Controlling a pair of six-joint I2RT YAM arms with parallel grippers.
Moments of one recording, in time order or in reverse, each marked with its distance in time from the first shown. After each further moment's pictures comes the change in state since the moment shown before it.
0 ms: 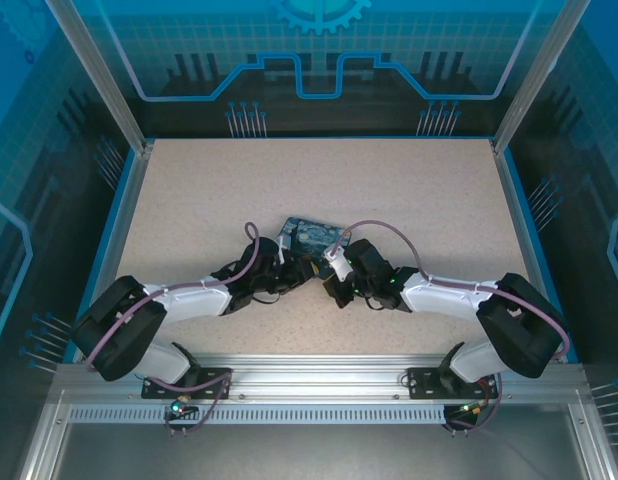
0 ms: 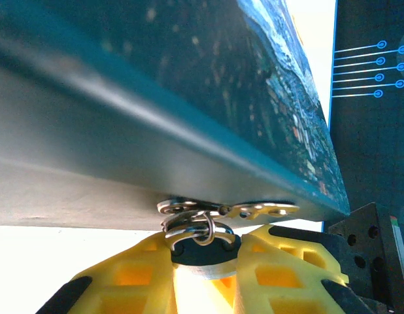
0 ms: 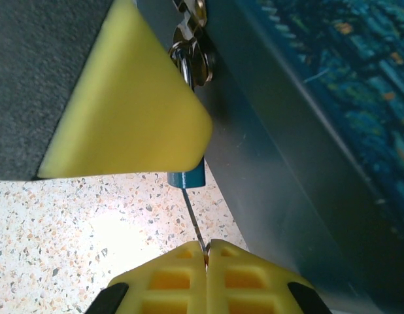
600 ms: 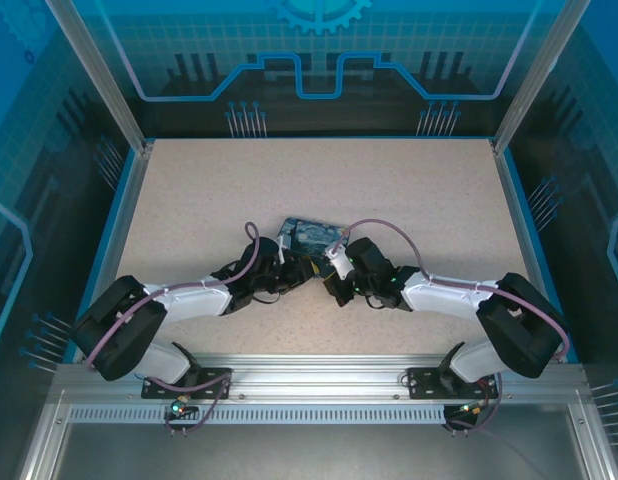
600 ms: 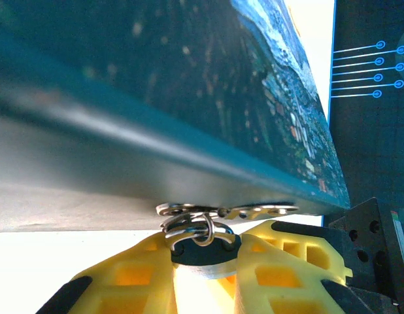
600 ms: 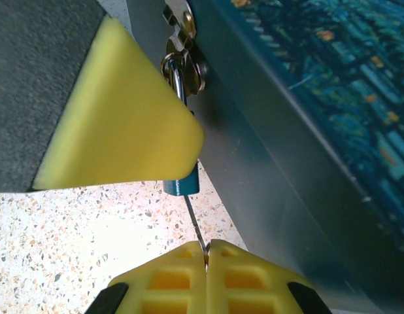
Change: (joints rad) left arm 0.000 0.002 0.001 0.004 0.000 0.000; right arm -0.016 0.000 0.000 0.012 -0.018 0.010
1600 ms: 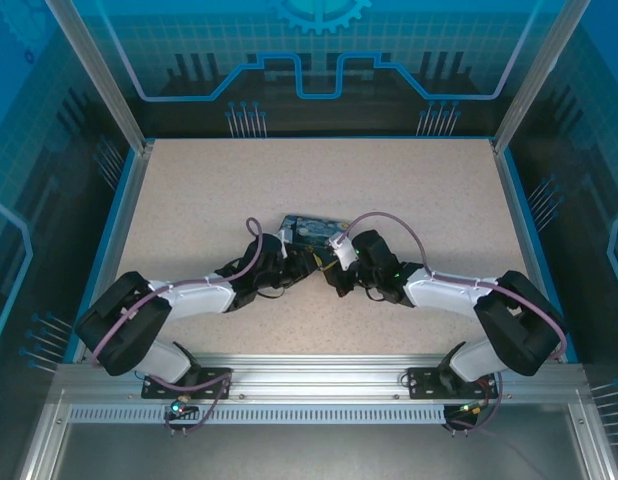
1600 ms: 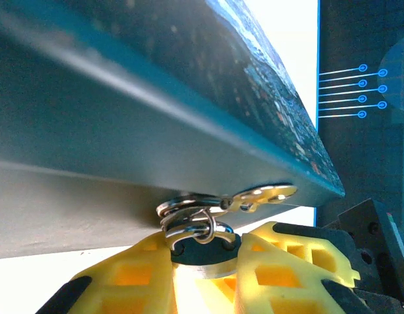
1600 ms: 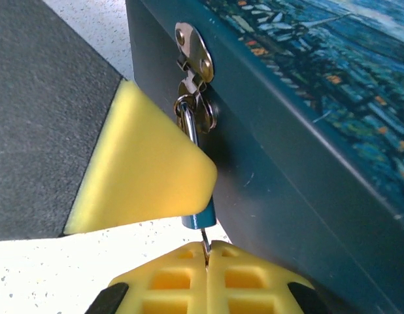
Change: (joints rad) left arm -0.012 0.037 0.032 0.055 -0.052 -0.024; right arm -0.060 0.012 -0.003 0.120 -0.069 0.013
